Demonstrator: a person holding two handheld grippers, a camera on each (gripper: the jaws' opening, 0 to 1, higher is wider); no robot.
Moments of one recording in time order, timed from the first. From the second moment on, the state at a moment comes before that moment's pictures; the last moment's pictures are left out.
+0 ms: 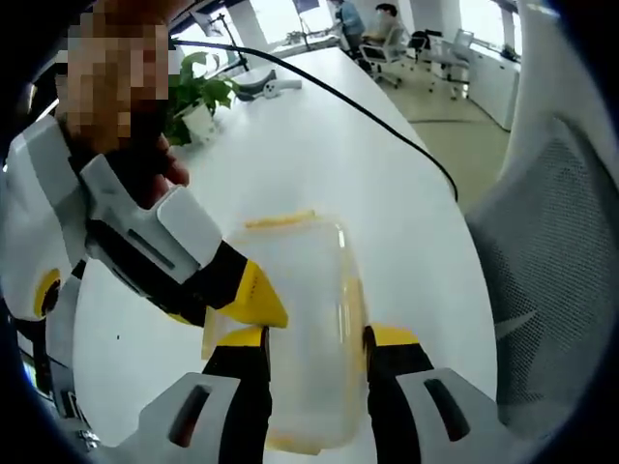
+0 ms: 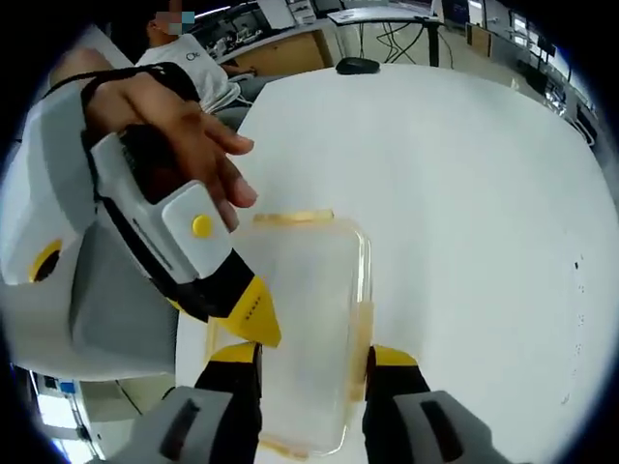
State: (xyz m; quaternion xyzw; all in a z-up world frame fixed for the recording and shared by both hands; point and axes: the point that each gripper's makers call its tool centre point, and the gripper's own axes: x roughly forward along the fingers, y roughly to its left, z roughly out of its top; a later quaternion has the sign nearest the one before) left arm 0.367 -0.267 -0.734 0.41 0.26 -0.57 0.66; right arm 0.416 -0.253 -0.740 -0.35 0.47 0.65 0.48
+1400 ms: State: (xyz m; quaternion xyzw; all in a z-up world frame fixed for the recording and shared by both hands) left arm 0.372 -0.271 -0.723 0.27 0.28 -0.55 0.74; right arm 0.413 -0.259 -0.729 -0.34 0.38 0.60 0.62
